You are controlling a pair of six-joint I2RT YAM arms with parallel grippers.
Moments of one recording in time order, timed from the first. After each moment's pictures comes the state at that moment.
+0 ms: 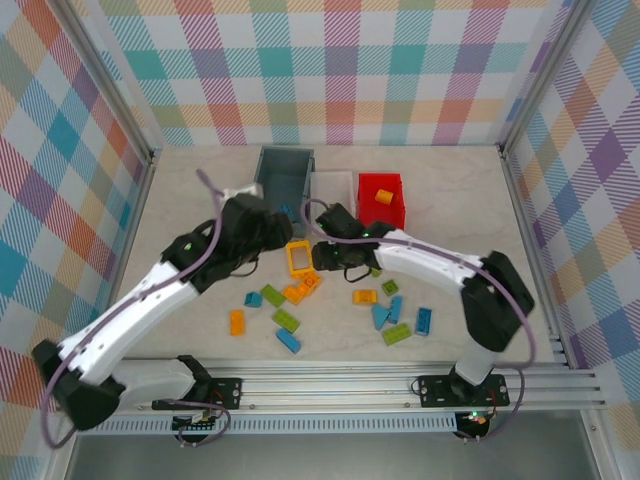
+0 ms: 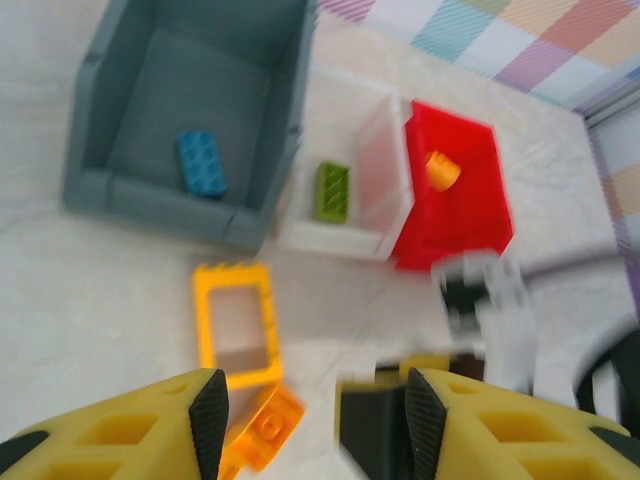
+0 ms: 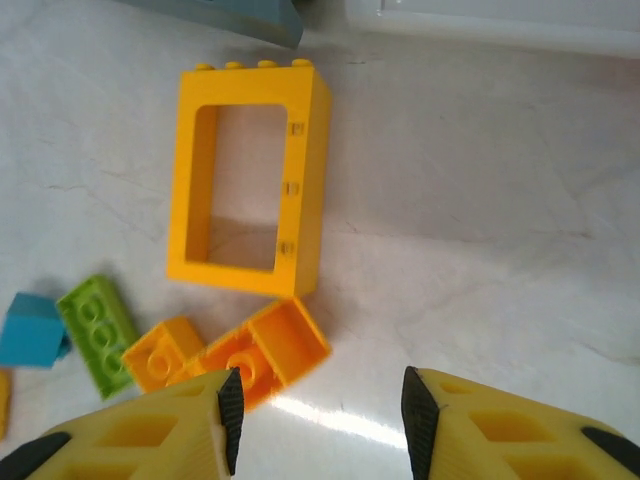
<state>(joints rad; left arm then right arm) -0.72 1.10 1.16 -0.74 -0.29 -0.78 0.83 1.75 1.29 -0.58 0.02 0.58</state>
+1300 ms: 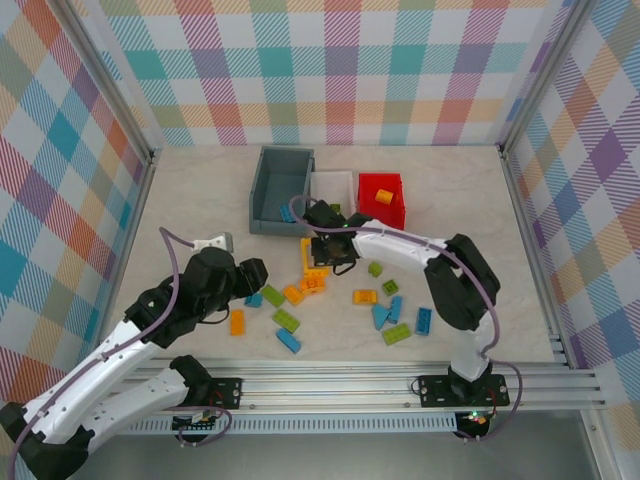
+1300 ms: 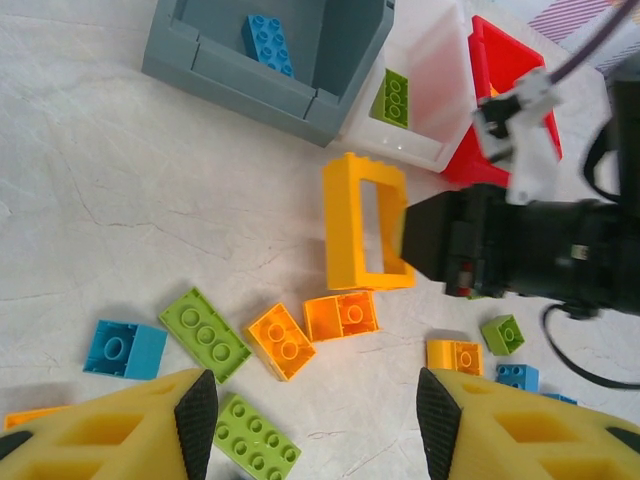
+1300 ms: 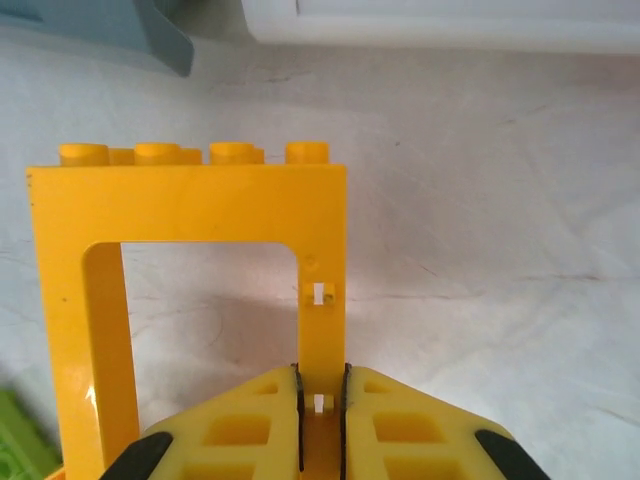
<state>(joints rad) -0.72 0.76 0.83 -0.77 -0.23 -0.85 0.82 1.88 1.40 -0.65 0.11 0.67</state>
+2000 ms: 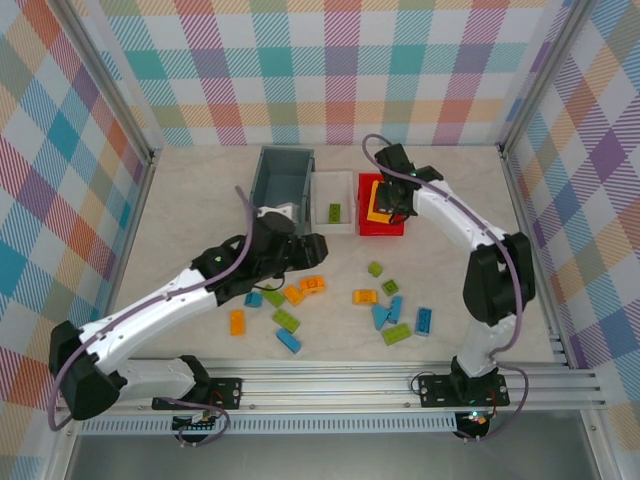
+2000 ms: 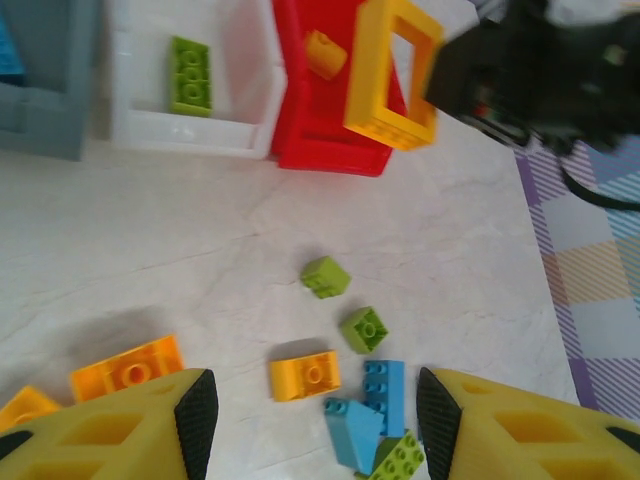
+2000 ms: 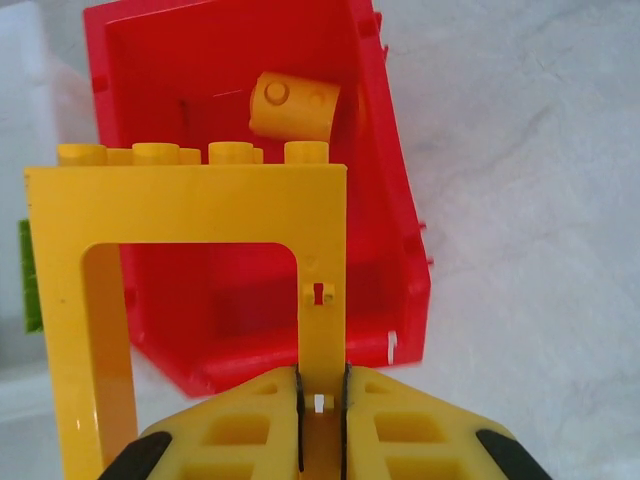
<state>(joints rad) -0.87 1.23 1.09 -0.49 -0.11 -0.83 0.42 1.85 1.59 -0.82 0.26 0.51</state>
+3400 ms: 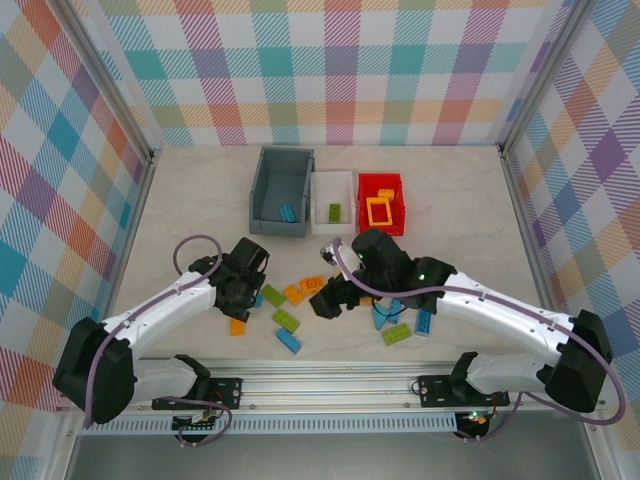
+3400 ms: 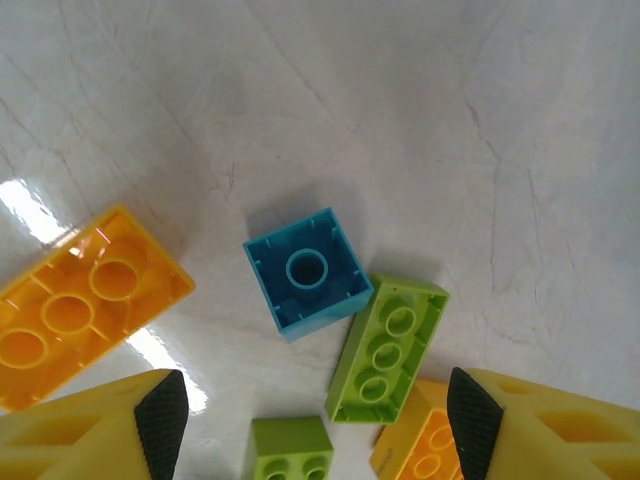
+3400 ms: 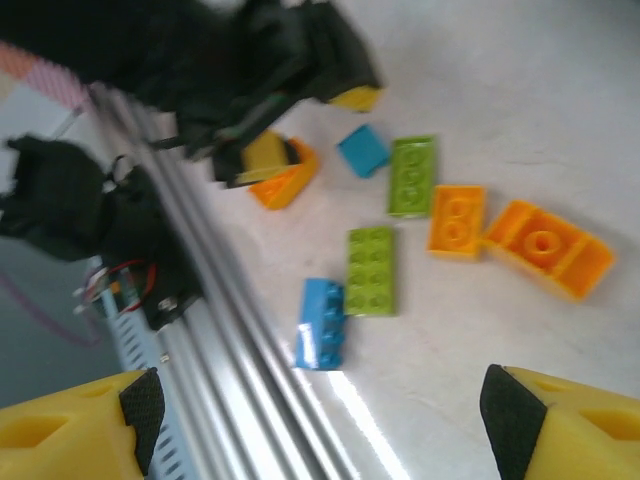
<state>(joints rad) -0.55 1.24 0.75 -0.80 -0.13 -1.77 0.96 1.19 0.96 -0.47 -0.35 0.29</state>
